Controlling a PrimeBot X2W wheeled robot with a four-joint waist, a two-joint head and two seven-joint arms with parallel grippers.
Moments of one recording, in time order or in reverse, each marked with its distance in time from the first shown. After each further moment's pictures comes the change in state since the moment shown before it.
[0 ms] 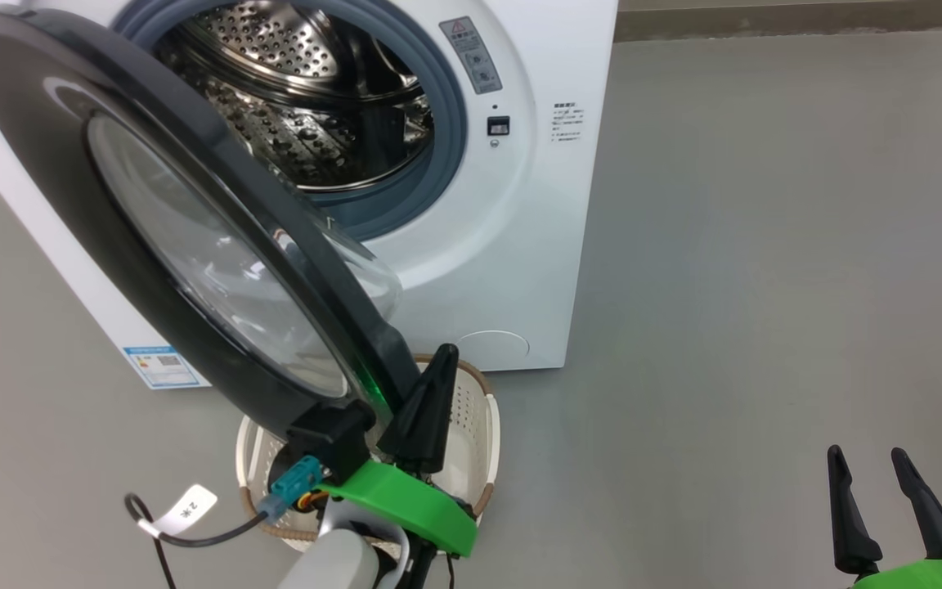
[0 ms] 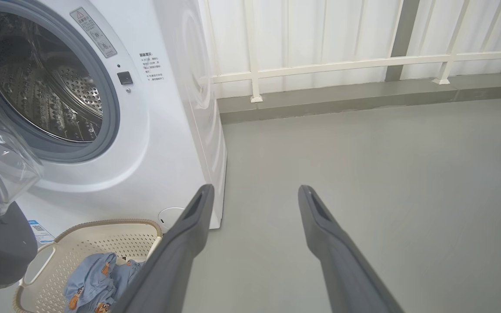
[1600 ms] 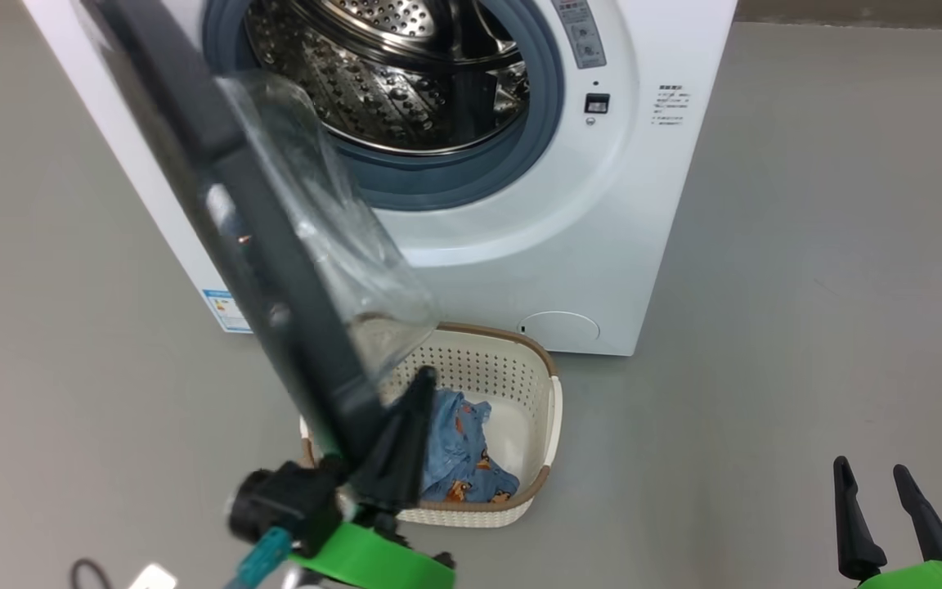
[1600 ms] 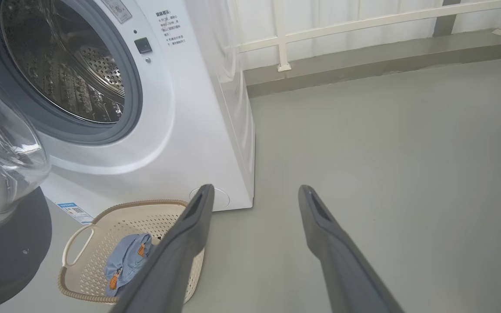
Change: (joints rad) left arm 0.151 0.062 0.028 -0.244 0.128 0.047 -0.009; right arm -0.019 0.000 -0.015 0.083 0.097 0.000 -0.001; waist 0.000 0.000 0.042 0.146
